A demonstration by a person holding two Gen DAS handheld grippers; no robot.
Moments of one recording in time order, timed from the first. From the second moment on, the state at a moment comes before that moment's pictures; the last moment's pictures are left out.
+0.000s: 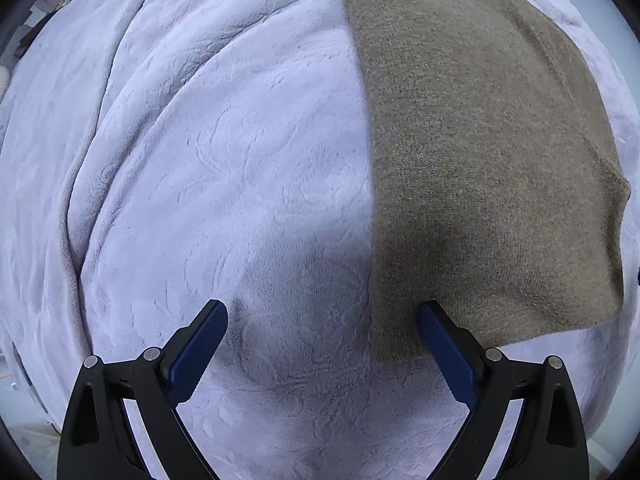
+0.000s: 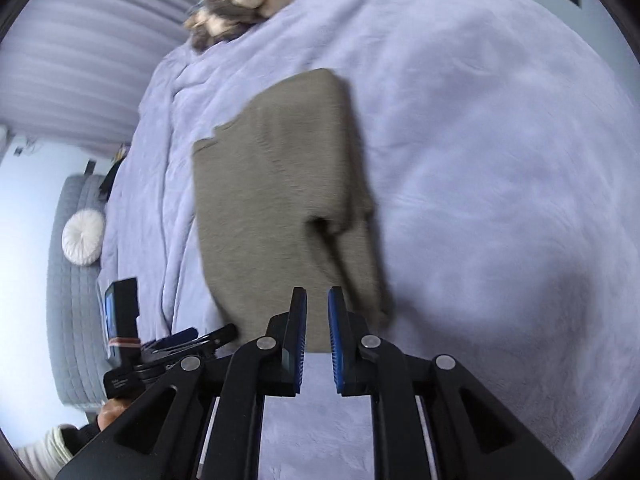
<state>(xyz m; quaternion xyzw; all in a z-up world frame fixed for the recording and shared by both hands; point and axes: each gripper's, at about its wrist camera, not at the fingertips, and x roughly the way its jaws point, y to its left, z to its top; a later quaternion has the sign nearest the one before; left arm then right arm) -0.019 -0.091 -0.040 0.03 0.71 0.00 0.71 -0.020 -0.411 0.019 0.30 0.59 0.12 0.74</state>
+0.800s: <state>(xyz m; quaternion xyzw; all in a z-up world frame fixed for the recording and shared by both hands) -0.015 -0.130 0.025 0.07 0.69 0.01 0.72 -0.006 -0.396 -0.050 0.31 0.66 0.07 0.68</state>
